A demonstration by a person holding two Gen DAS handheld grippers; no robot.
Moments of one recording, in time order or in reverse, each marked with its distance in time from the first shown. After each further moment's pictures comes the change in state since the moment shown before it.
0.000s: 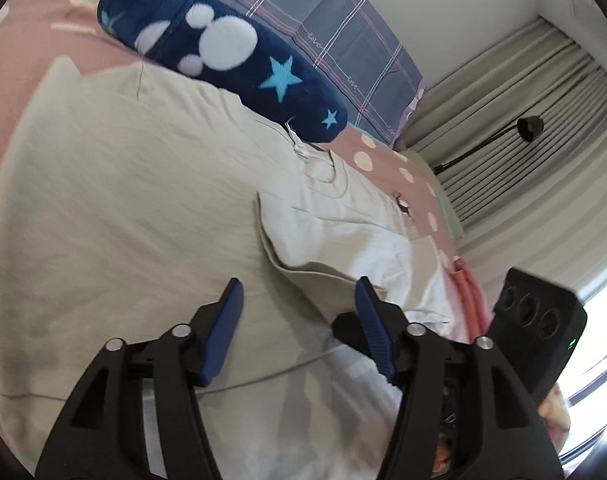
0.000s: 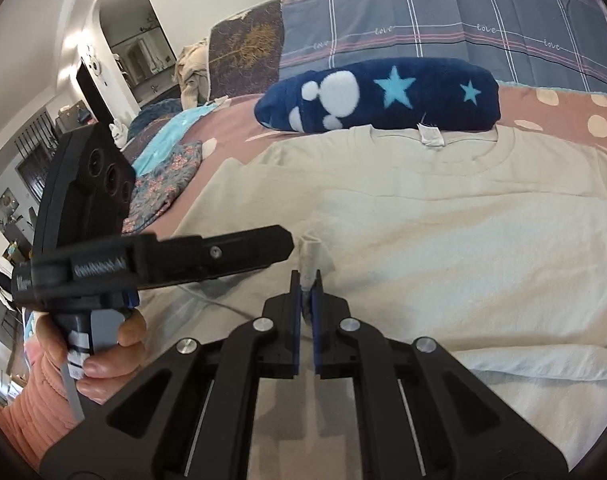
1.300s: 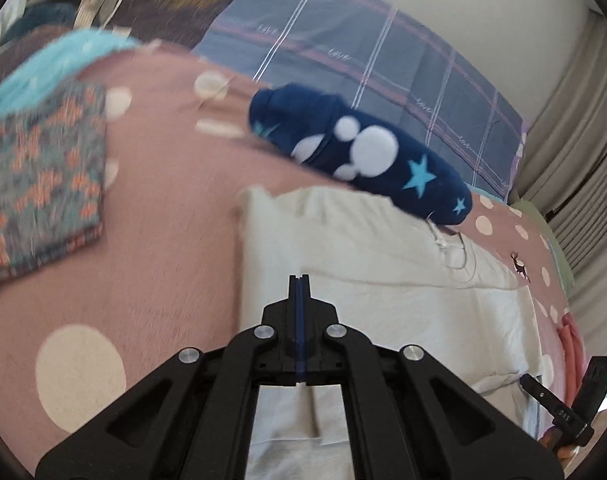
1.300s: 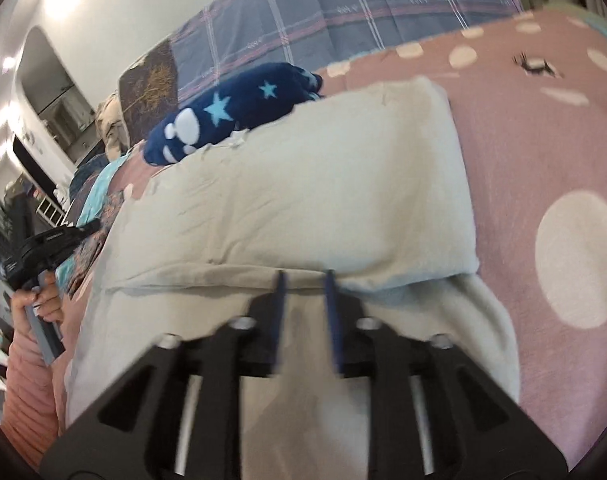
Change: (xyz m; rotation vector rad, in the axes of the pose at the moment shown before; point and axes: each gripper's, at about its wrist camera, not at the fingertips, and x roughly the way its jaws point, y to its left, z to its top) left arm -0.070 0.035 0.042 0.010 -0.214 0.487; right arm -0.101 -0.126 -0.040 0.275 -0.023 -0.190
